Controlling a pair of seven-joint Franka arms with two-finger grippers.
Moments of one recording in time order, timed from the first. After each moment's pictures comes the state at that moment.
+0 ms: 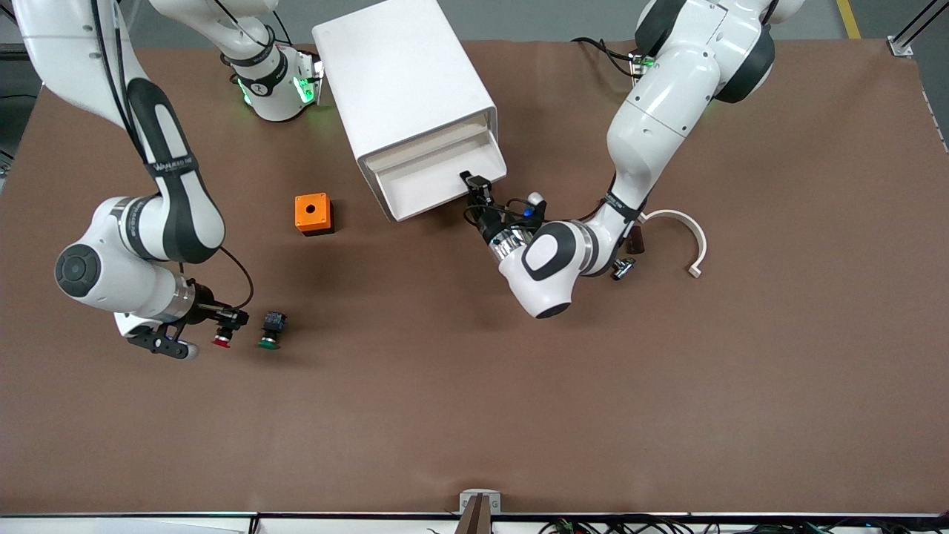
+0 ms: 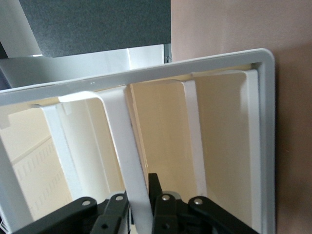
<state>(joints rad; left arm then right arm) -0.49 0.99 -0.17 -1.31 -1.03 1.40 -2.23 0.10 0.42 -0.06 -1.85 0.15 2.20 0.28</state>
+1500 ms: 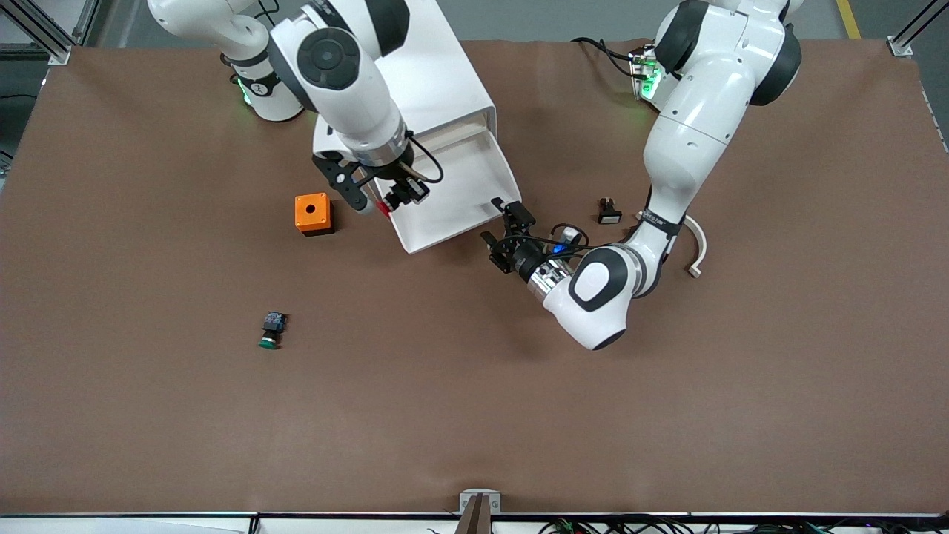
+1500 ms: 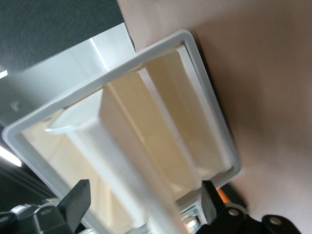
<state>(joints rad) -0.38 0.98 -0.13 -1.24 -1.04 1.39 -1.86 0.76 0.17 -0.05 -1.78 0.16 1.95 1.53</state>
